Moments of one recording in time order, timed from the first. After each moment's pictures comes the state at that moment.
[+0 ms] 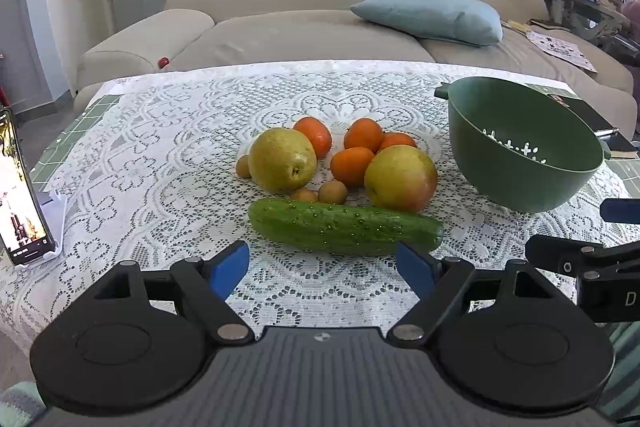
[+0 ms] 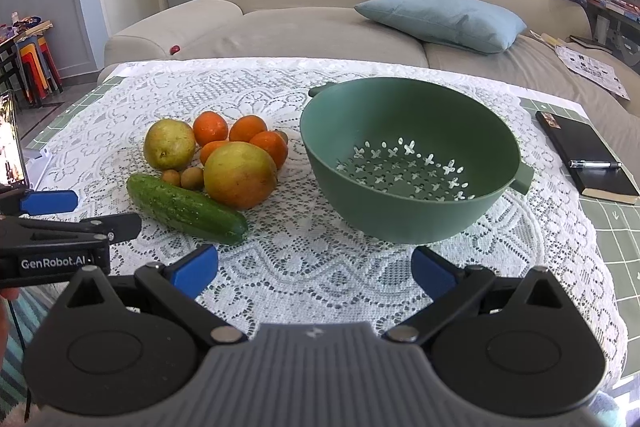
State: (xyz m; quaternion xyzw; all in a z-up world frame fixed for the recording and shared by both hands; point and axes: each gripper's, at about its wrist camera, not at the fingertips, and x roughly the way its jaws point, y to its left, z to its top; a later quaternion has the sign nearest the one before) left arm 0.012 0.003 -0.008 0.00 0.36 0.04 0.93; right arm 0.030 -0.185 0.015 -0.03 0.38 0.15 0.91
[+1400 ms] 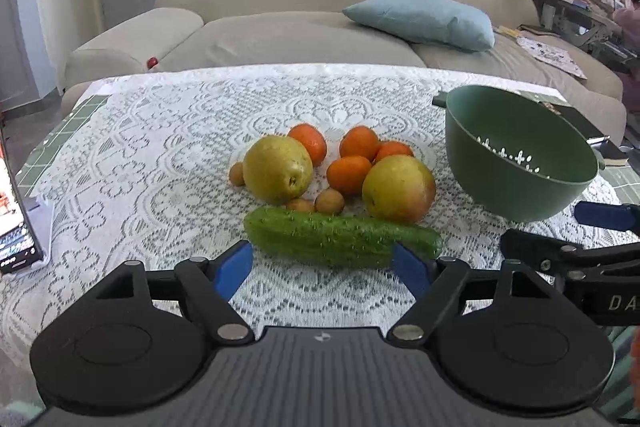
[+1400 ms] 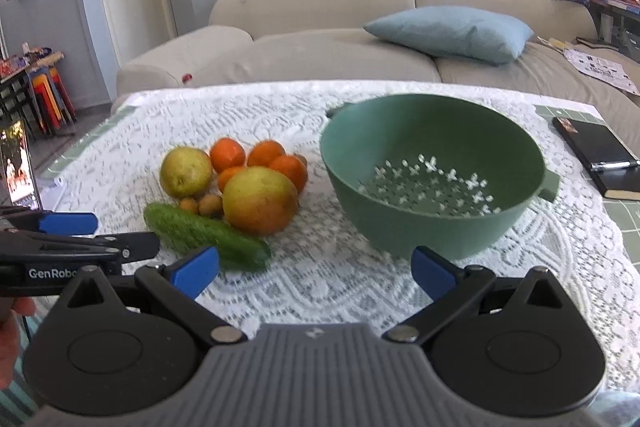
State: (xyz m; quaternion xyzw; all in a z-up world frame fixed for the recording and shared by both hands) left arm 0.021 0.015 -0.006 -0.01 0.35 0.01 0.94; right arm 0.035 -0.171 0.008 0.01 0.34 0.18 0.92
